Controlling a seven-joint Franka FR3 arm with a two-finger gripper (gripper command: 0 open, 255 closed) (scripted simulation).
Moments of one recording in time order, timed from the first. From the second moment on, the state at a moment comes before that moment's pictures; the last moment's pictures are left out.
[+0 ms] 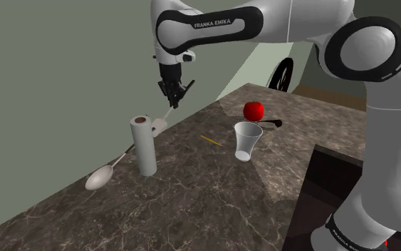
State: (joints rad) arm -0.01 0.41 0.40 -1.36 -0.22 1.72 1.79
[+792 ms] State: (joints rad) arm 0.05 0.11 0.49 -1.76 -0.11 1.82 1.96
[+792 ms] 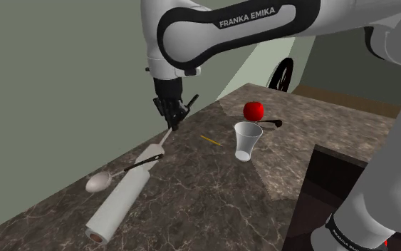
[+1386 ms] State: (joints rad) arm 0.13 -0.01 0.57 -1.87 -0.05 1.83 2.11
